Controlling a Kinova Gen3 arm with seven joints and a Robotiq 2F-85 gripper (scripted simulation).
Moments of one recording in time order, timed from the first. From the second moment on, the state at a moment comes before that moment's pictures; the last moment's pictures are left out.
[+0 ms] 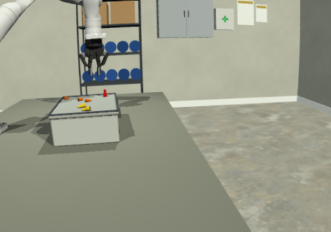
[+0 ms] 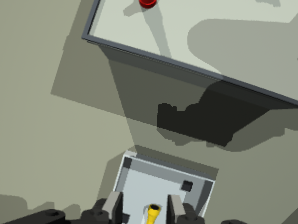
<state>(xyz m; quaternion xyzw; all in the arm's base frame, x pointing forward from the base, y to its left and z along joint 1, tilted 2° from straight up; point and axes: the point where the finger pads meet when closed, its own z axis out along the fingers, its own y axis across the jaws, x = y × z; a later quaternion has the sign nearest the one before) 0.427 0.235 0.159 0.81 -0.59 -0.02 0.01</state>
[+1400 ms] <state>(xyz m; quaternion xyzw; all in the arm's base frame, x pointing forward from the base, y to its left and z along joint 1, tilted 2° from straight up) 0.462 -0.001 0.146 0.98 -0.22 -0.02 0.00</state>
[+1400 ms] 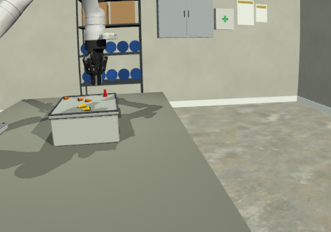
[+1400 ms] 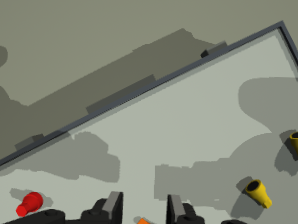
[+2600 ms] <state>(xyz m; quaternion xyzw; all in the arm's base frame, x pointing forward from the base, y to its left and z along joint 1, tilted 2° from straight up) 0.437 -0.124 0.145 1.00 -0.01 -0.01 -0.01</state>
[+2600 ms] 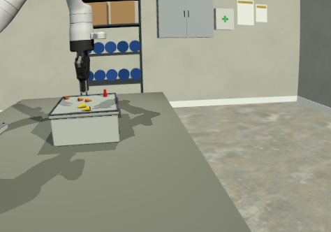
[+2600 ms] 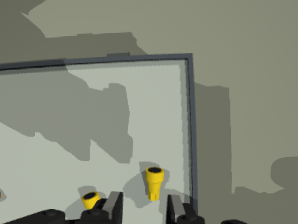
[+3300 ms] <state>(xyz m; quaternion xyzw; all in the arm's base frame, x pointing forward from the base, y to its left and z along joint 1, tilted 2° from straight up) 0.439 -0.128 0.141 1.00 -0.01 -0.01 -0.01</state>
